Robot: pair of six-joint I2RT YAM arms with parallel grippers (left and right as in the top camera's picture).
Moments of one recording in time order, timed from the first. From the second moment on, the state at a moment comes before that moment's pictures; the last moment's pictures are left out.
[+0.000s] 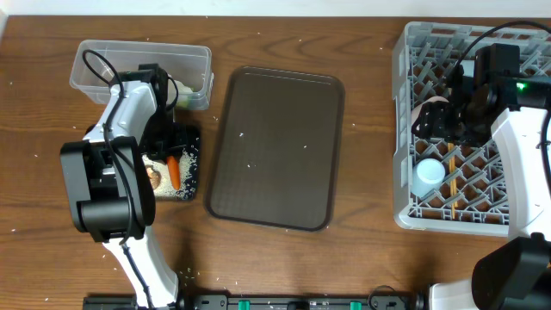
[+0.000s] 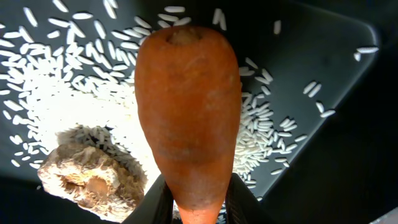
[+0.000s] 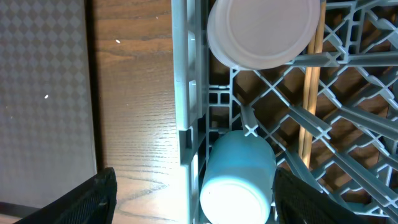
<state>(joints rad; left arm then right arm) 0.09 2.06 1.49 -1.18 -0.03 -0.16 -0.12 1.63 1.48 -1.17 -0.16 0.04</state>
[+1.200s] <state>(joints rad) 0.09 1.56 1.56 -1.06 -0.04 -0.37 -0.12 1.12 1.78 -1.09 -0.26 -0.03</state>
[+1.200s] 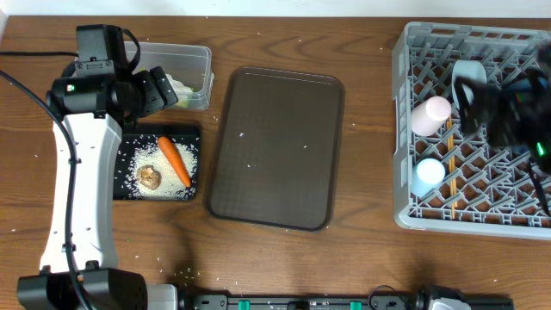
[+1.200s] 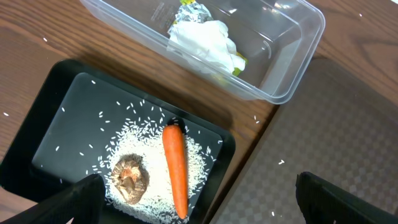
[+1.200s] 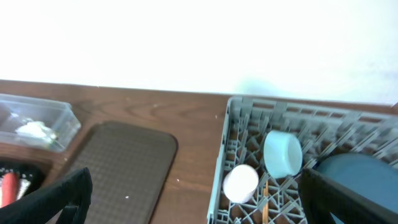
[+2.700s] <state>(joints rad) 0.09 1.56 1.56 -1.06 -0.04 -0.38 -0.12 0.27 0.31 0.01 -0.18 -0.06</state>
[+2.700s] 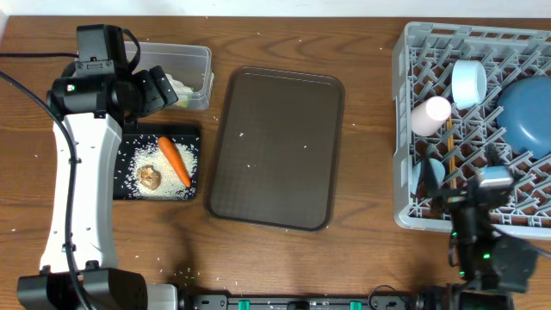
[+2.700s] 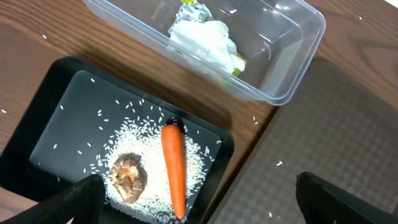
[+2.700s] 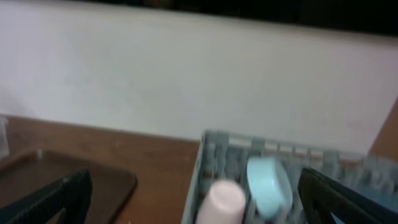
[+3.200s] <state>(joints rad) 0.09 1.56 1.56 -1.06 -0.04 -0.38 -0.12 0.07 0.02 -0.03 -0.14 -0.06</state>
